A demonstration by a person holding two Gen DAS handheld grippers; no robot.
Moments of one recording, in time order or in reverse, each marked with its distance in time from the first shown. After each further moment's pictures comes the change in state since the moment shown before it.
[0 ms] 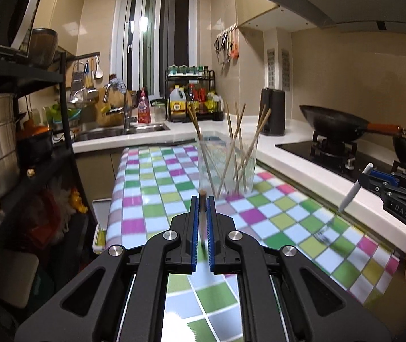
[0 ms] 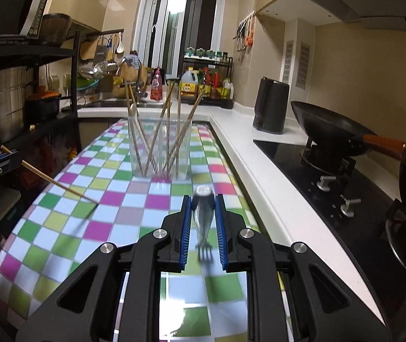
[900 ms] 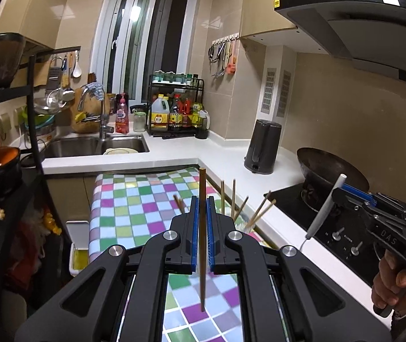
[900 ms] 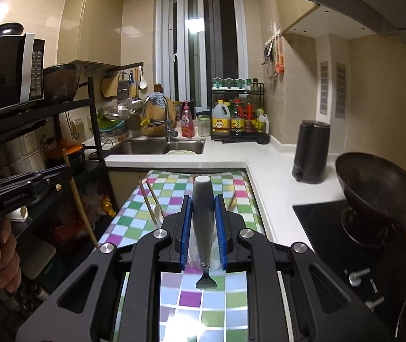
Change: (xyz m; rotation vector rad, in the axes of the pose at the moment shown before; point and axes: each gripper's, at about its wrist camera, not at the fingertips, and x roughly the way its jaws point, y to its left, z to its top) left arm 0.089 0.026 0.175 -0.089 0.045 -0.133; right arm 0.059 -0.008 0.190 0.049 -0.072 0.225
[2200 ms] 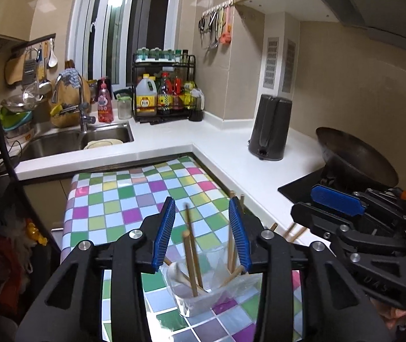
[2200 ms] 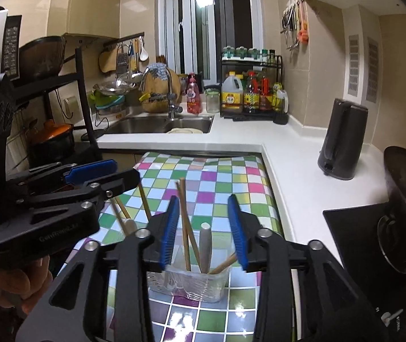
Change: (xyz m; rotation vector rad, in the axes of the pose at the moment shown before) left arm 0.132 -0.016 0.006 0.053 0.081 -0.016; right arm 0.144 -0.016 0.005 -0.013 0.116 0.047
